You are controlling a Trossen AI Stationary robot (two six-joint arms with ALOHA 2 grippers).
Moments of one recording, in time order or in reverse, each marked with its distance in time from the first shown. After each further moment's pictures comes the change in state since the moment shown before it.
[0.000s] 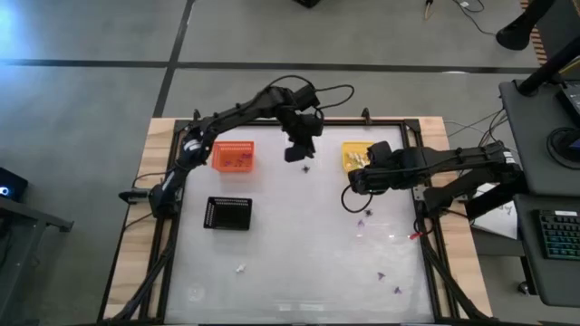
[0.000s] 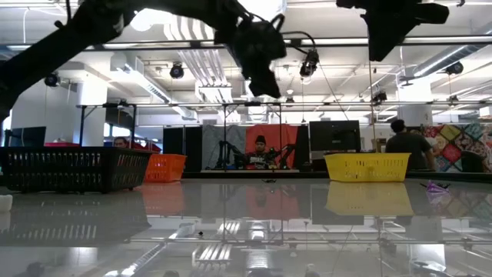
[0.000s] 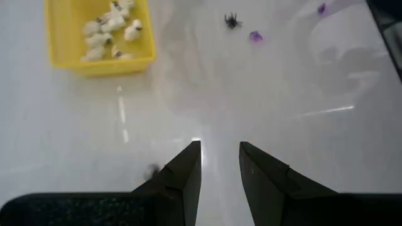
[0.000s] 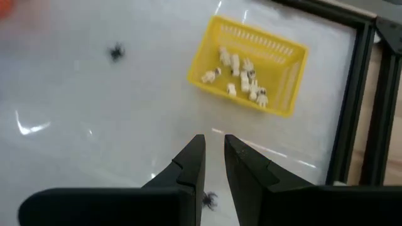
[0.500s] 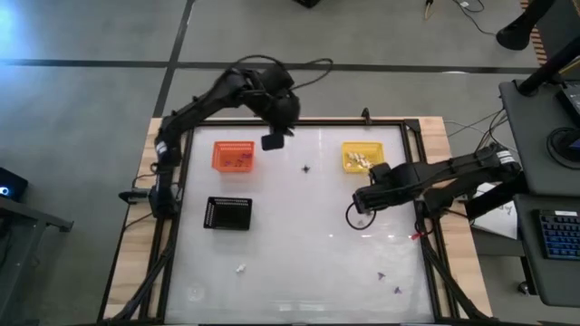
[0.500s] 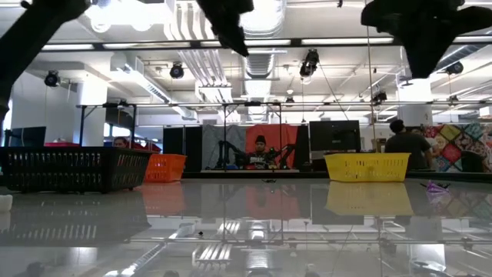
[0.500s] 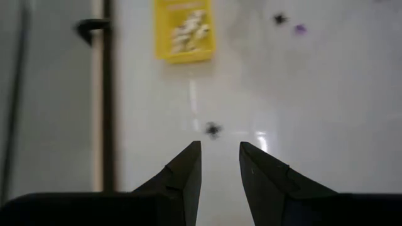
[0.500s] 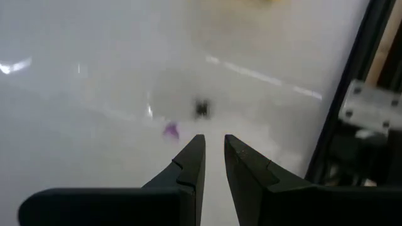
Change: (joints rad) left arm 0.001 -0.269 0.000 -0.118 -0.297 0.007; right arm 0.100 0.003 -0.138 0.003 -0.306 0.180
